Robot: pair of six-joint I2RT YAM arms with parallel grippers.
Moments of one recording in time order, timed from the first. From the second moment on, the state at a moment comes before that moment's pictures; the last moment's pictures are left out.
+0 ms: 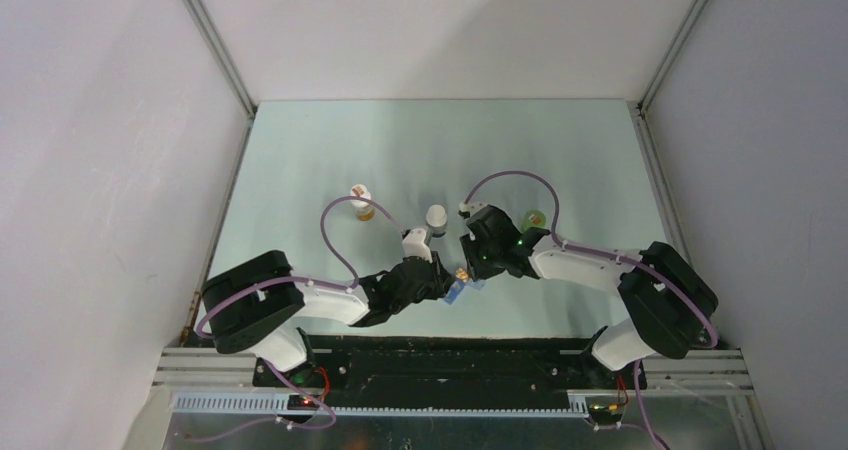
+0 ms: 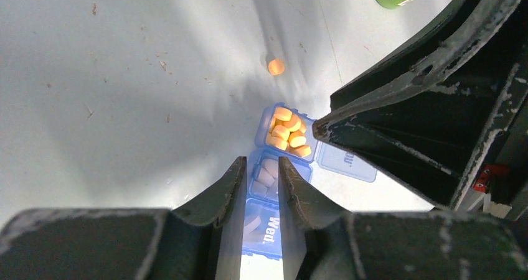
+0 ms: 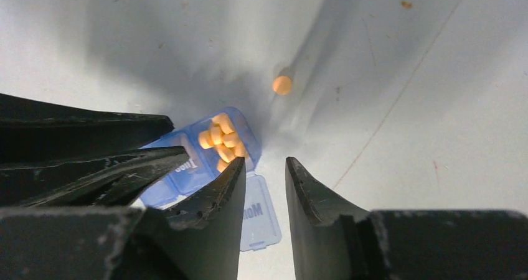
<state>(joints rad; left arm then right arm) -1.07 1.53 0.45 0.51 -0.31 -0.85 0.82 1.49 0.80 -0.27 0.03 0.39</state>
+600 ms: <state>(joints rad) -1.07 1.53 0.45 0.51 -0.31 -0.85 0.80 1.49 0.80 -0.25 0.02 0.42</state>
